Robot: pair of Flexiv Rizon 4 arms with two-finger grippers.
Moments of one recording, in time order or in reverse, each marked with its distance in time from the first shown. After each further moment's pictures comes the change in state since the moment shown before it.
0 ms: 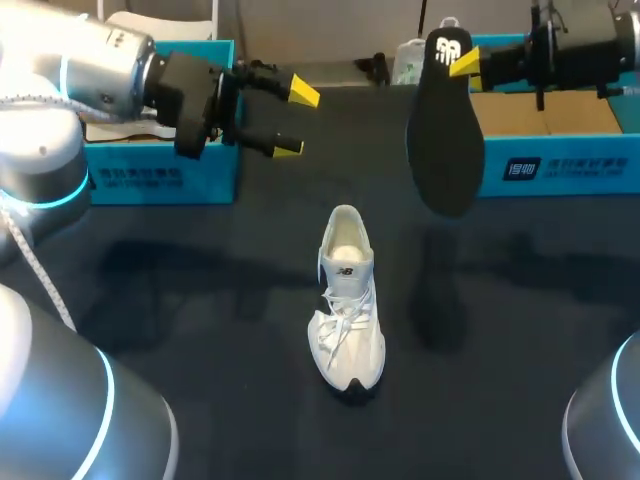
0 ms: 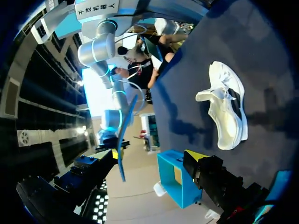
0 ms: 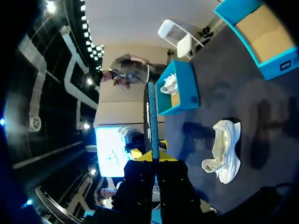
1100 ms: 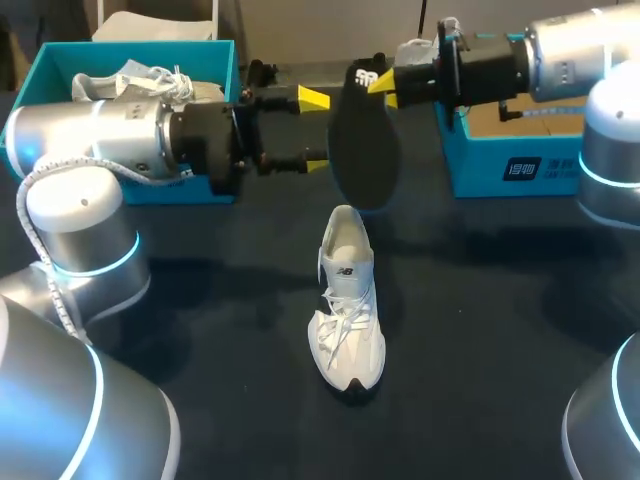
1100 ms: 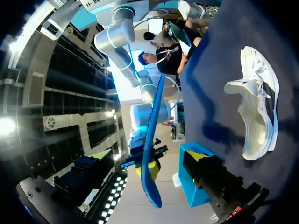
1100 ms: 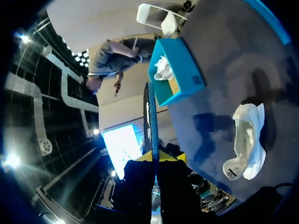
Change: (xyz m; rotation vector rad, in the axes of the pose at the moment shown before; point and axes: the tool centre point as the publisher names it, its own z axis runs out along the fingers) left arm 0.000 0.006 0.029 -0.138 -0.287 -0.043; right arm -0.013 0.020 0.107 0.133 0.061 0.228
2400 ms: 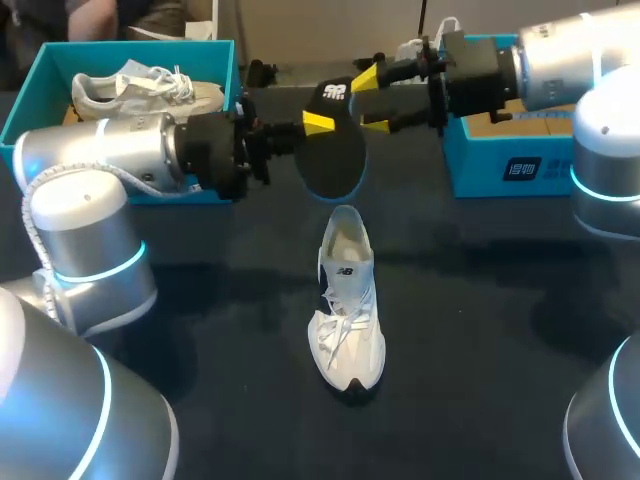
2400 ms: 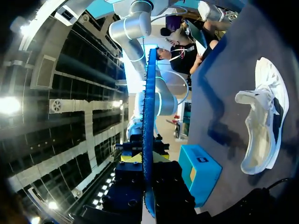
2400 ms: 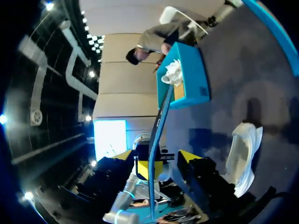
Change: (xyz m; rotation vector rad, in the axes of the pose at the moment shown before) left arm 0.003 0.001 -0.006 -0.050 -0.055 -0.143; right arm -0.009 -0.020 0.005 -0.062 -0.051 -0.319
